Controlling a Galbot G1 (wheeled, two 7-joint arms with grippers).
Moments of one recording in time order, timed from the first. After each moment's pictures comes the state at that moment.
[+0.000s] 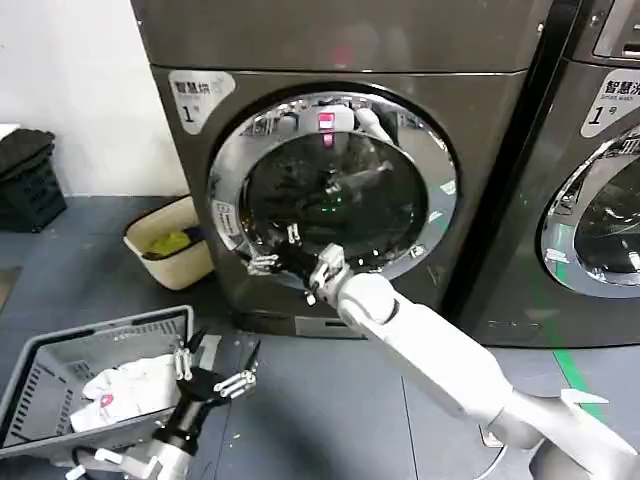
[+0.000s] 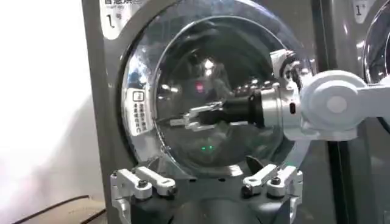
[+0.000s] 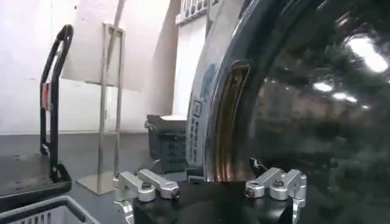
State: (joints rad) left arm 1.69 -1.38 -0.60 -2.19 -0.10 -0.14 0.21; right arm -0.22 1.29 -0.49 1.35 0.71 -0.03 -0.16
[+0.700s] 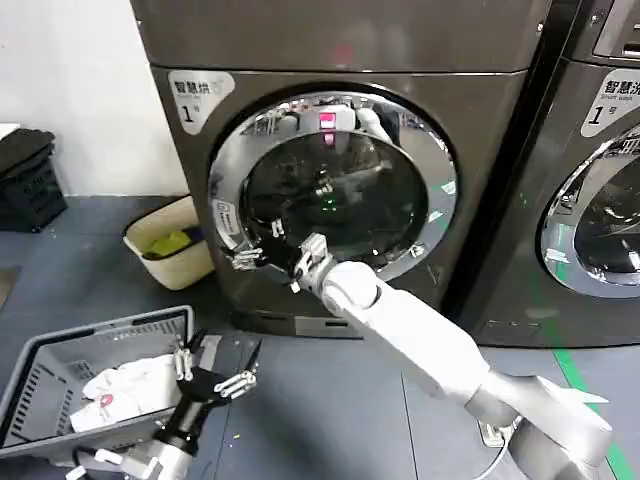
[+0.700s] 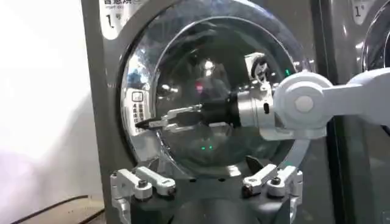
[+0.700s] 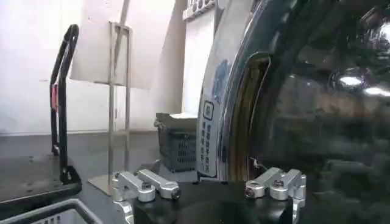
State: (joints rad) left arm 1.69 -1.38 -0.60 -2.20 -0.10 -0.14 0.21; right arm -0.15 1.37 -0.52 1.22 0.74 -0.03 -0.22
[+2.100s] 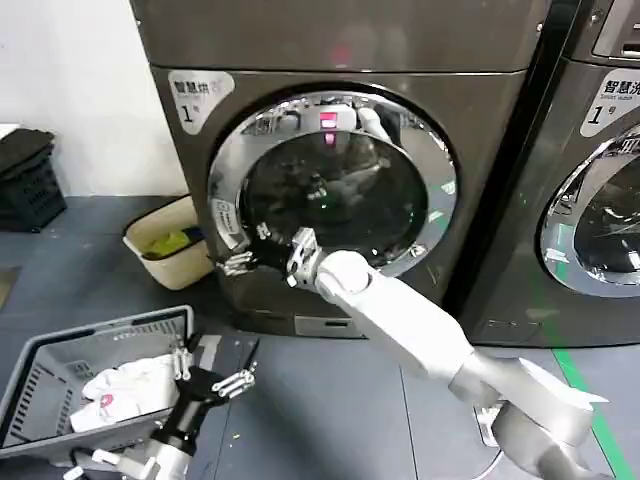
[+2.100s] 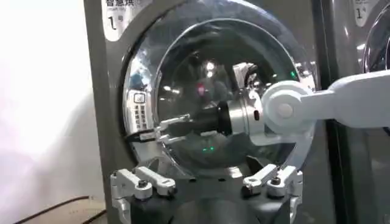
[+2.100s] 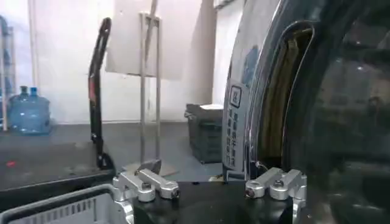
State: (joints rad) left arm 1.69 -1.38 -0.61 -2.20 -0.11 -0.14 0.21; right arm -0.15 1.35 -0.56 1.25 0.78 -0.04 -0.38
